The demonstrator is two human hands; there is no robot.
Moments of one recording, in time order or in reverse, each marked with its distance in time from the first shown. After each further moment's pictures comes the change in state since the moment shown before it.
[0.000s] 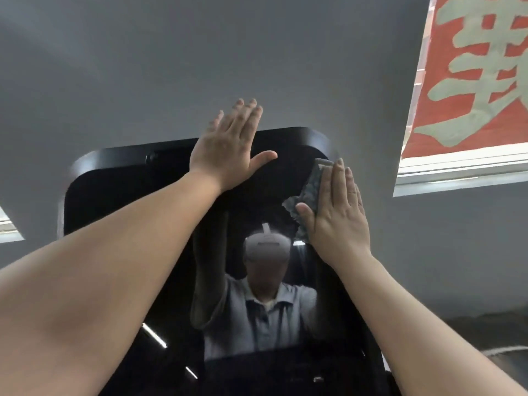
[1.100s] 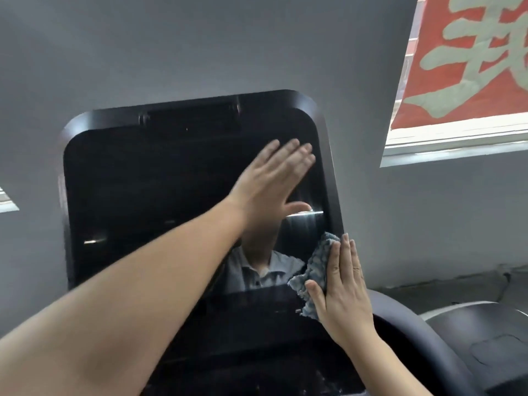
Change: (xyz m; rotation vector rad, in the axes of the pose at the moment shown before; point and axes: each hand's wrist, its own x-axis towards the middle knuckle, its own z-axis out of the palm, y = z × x) left_hand -0.085 0.110 0.019 -0.126 0.121 0.390; right_hand -0.209 0.031 0.020 0.151 -0.123 0.043
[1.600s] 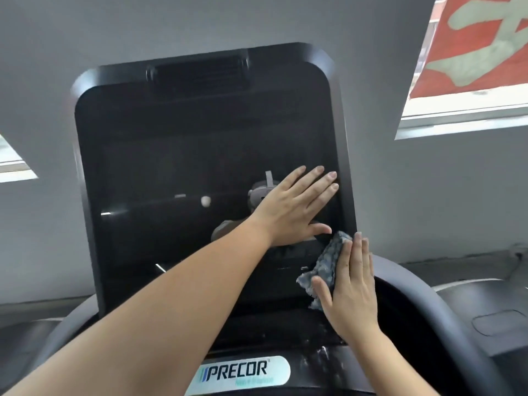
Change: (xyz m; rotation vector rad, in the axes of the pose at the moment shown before) left_hand -0.059 0.092 0.025 -0.024 -0.032 0.052; right_hand -0.062 0.000 0.012 -0.018 -0.016 0.049
